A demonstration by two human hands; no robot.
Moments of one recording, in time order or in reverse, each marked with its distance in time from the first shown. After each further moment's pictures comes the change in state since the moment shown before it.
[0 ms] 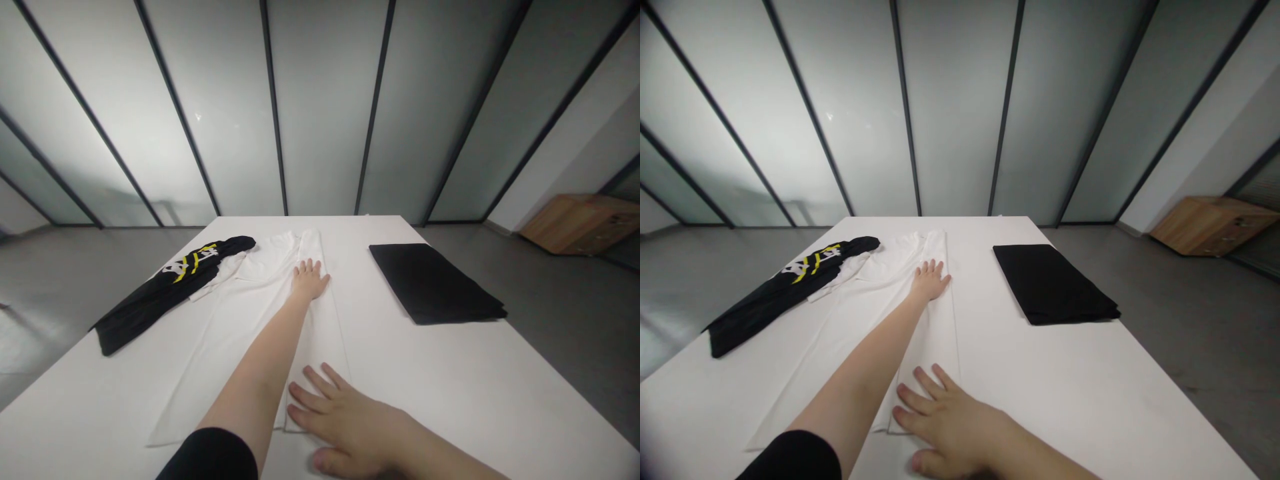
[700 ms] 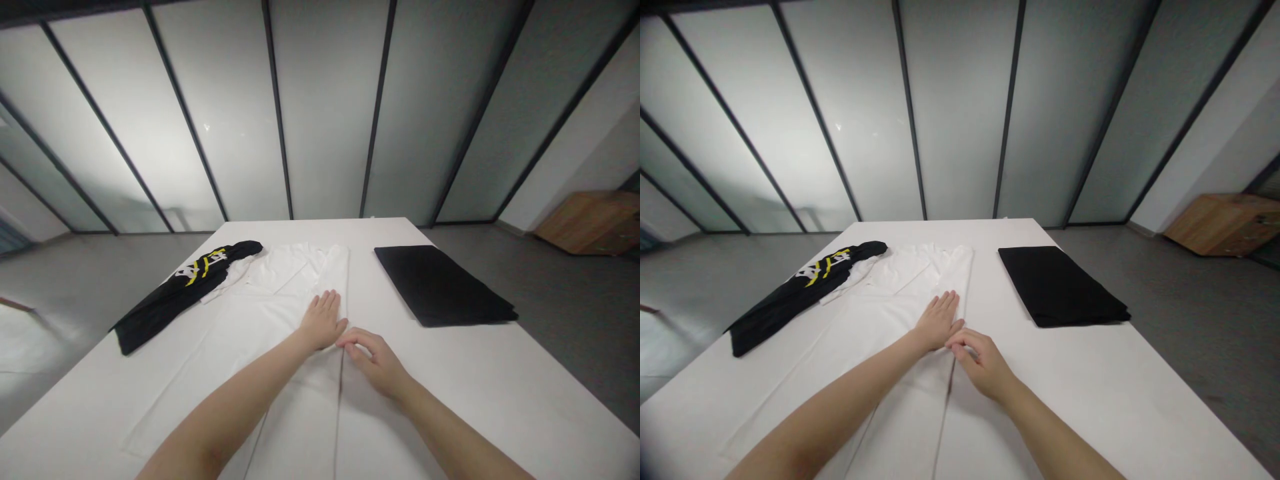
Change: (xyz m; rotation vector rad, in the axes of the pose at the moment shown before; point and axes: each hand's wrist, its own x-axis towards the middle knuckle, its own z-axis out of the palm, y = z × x) left_hand -0.111 0.012 0.025 0.052 0.076 0.374; right_hand -0.004 0.048 -0.029 0.244 0.879 0.115
